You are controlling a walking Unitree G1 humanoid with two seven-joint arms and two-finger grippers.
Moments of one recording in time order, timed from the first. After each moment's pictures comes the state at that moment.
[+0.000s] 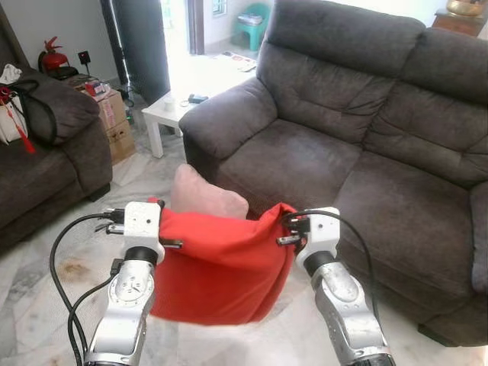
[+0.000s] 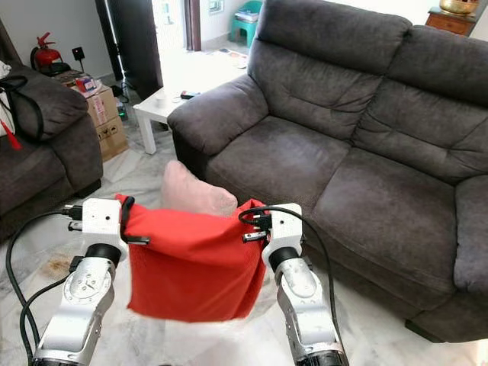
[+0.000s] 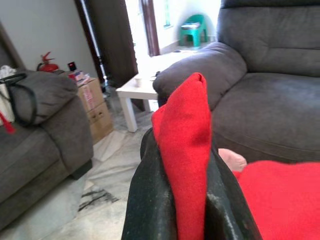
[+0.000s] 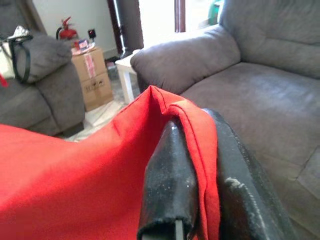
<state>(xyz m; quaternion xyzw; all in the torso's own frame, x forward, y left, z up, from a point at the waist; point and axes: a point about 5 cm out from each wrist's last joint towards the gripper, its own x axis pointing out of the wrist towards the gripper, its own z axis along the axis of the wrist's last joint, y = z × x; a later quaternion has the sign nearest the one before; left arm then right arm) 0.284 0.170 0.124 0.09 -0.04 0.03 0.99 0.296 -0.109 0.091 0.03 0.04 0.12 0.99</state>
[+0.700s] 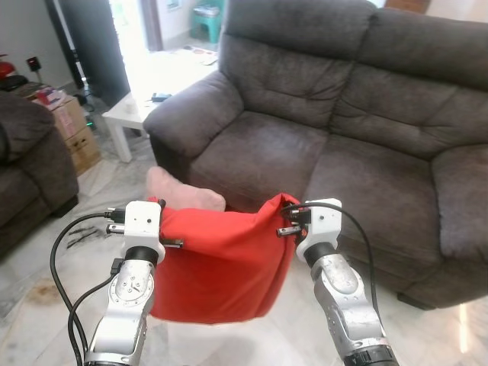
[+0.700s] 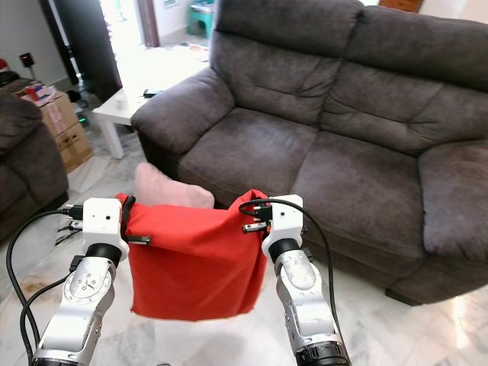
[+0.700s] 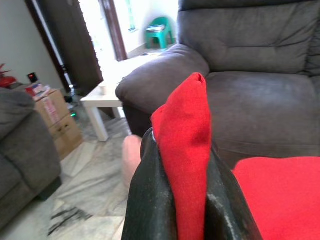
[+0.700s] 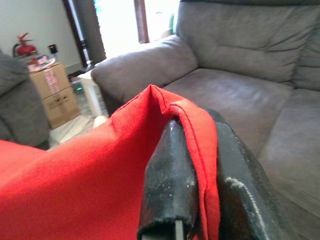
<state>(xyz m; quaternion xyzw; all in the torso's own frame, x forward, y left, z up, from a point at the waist) 0.284 0.171 0.125 0.09 -0.05 0.03 0.99 0.303 -0.110 0.101 0.02 0.02 0.11 0.99</state>
